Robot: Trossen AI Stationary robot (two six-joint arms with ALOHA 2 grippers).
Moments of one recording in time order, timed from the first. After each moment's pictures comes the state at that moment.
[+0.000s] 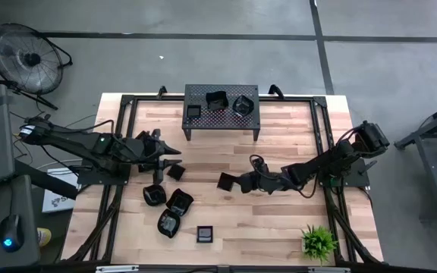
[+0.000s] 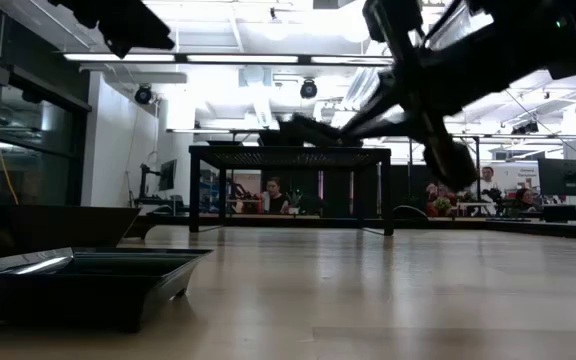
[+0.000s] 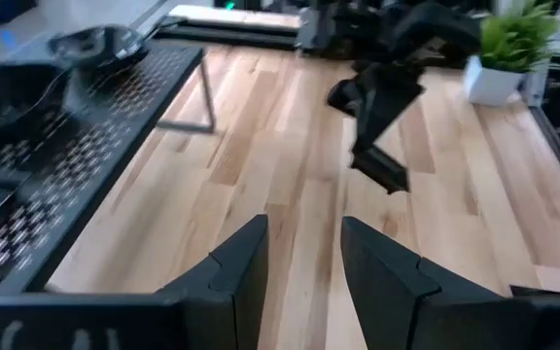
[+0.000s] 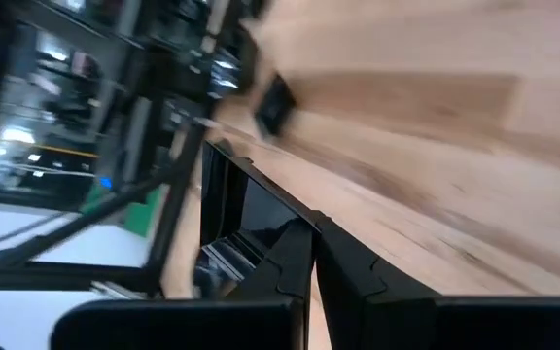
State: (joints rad) left arm -0.24 0.80 0.71 -0.34 -0.36 -0.20; right arm 0.33 1.60 0.64 0.51 0.47 1.40
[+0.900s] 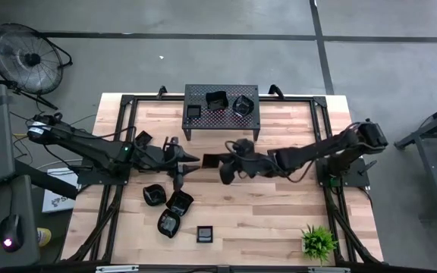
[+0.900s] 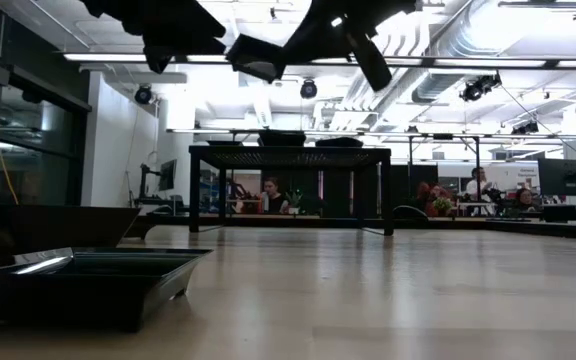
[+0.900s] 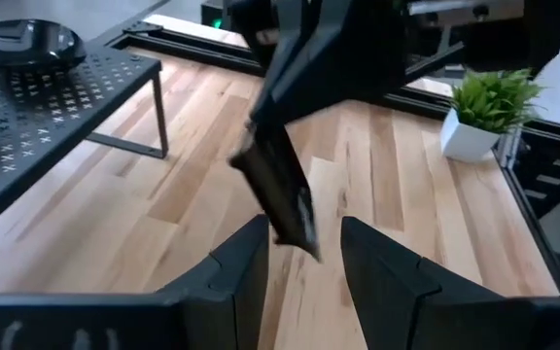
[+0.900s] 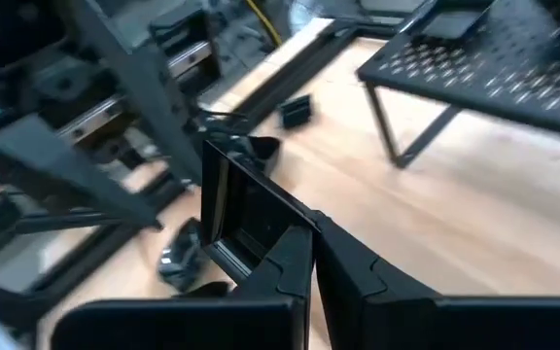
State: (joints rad) left arm -0.24 1.08 0.71 0.02 -0.35 -0.32; right arm 0.20 1.60 1.11 0.04 0.55 0.80
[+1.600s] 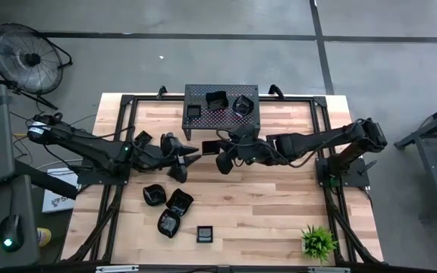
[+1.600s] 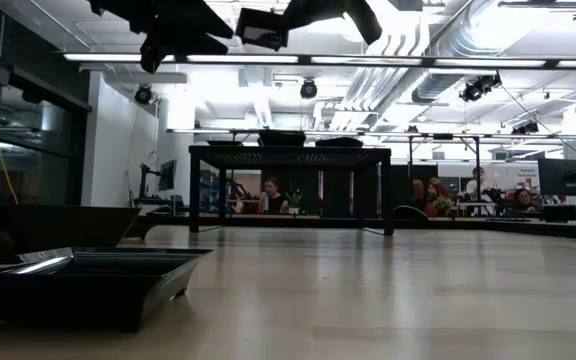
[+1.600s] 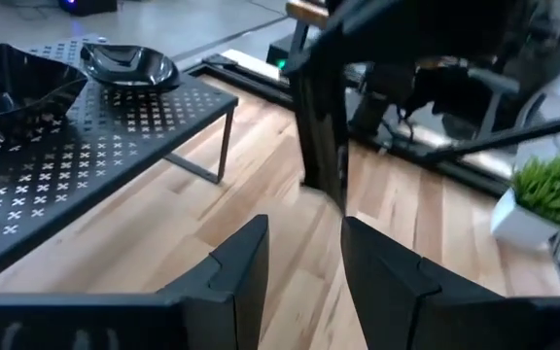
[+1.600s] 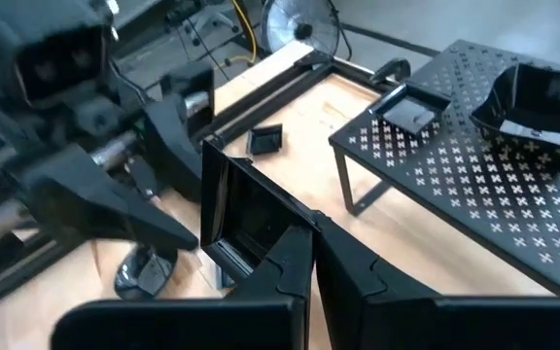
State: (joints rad) left arm -0.24 1.08 0.71 0.07 -0.54 -0.45; right arm 0.14 1.60 1.39 -0.32 0.55 0.64
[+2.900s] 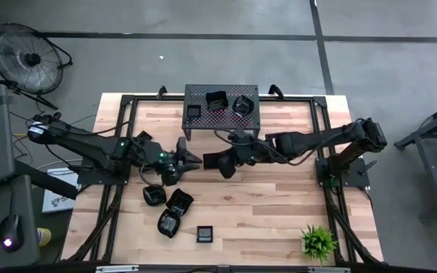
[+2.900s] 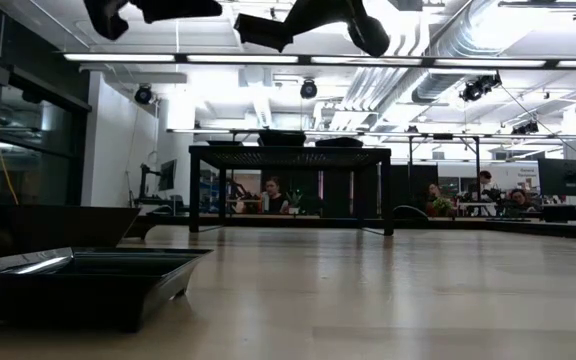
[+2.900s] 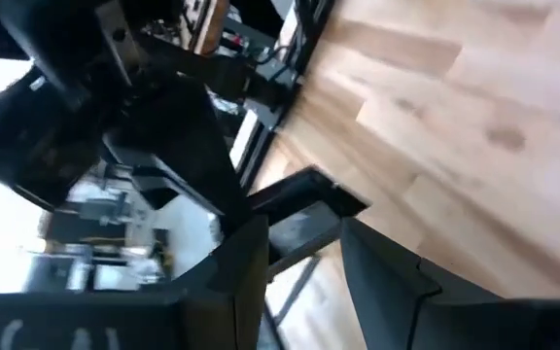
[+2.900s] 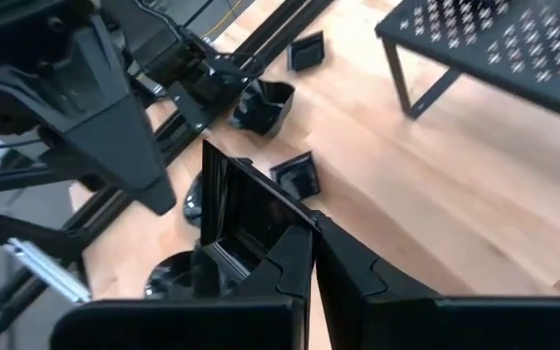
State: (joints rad) left arm -0.24 1.08 0.85 -0.12 -0.28 1.07; right arm 0.13 1.60 1.39 -0.41 0.29 0.86
